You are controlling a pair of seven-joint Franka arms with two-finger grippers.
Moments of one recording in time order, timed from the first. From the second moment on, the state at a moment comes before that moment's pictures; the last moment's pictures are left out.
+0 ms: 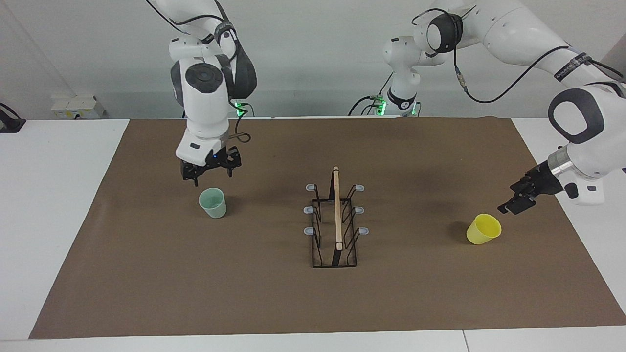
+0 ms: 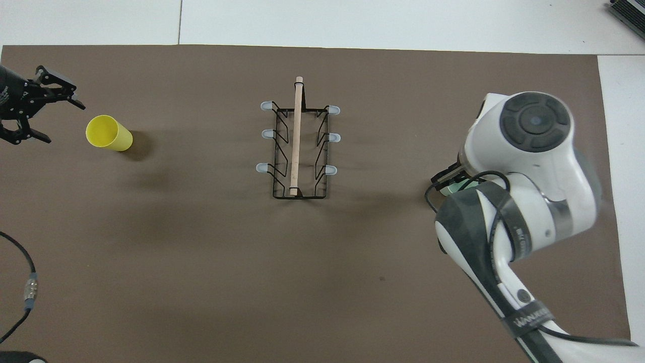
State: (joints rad) left arm -0.07 0.58 0.33 -1.15 -0.34 1.54 -0.54; right arm 0.11 0.15 0.18 -1.85 -0.26 1.94 -0.08
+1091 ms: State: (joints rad) left arm 0.06 0.81 0.38 -1.15 -0.67 1.73 -0.97; right arm 0.22 0.32 0.18 -1.86 -0.65 1.89 -0.26
